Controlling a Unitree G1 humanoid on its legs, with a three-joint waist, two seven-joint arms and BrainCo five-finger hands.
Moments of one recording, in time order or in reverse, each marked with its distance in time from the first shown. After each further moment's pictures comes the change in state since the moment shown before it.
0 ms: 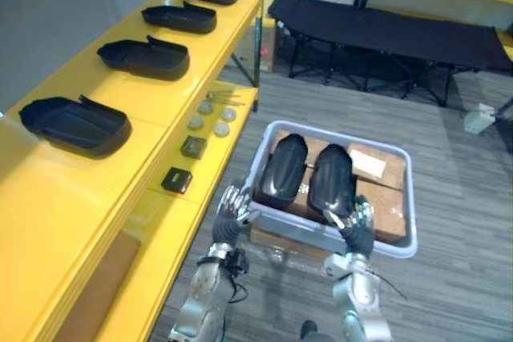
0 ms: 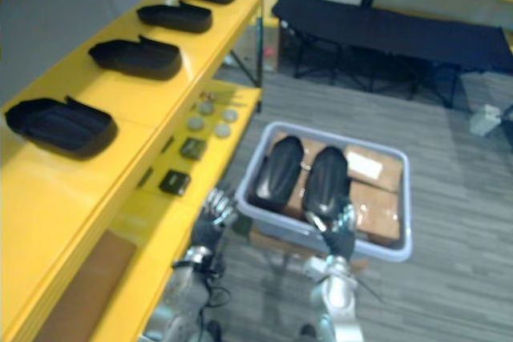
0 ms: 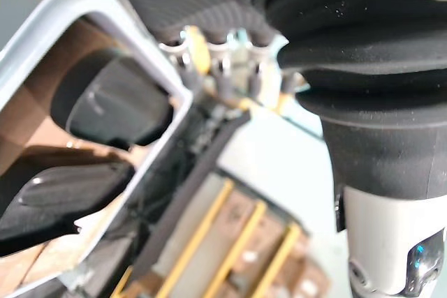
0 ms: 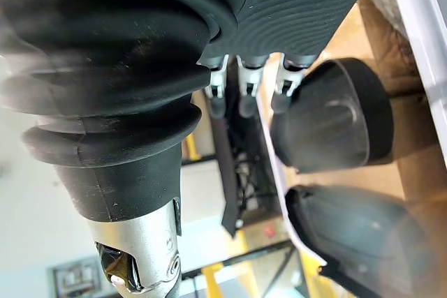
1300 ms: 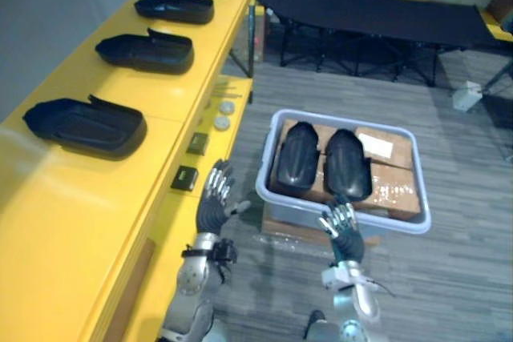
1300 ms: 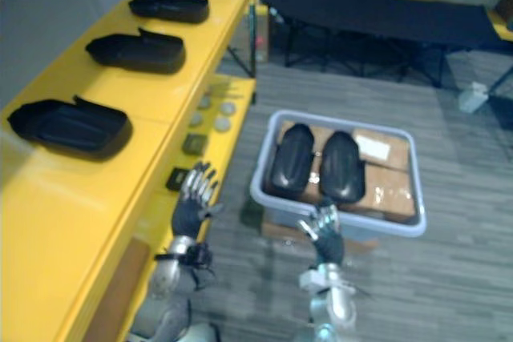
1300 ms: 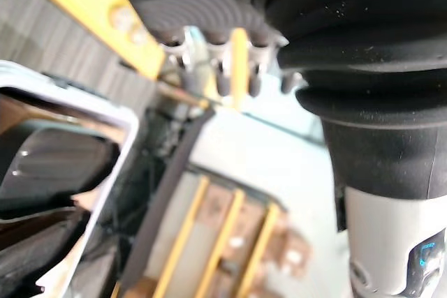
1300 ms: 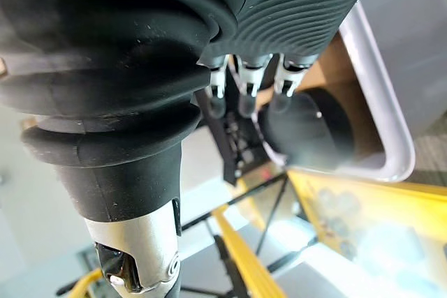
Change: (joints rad) left arm -0.015 0.019 0.080 -0.100 0.156 -0.042 0.015; right arm 0.041 0.006 0.005 -0.010 0.181 -0.031 0.349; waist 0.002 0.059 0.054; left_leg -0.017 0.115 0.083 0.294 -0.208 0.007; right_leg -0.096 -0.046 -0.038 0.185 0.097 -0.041
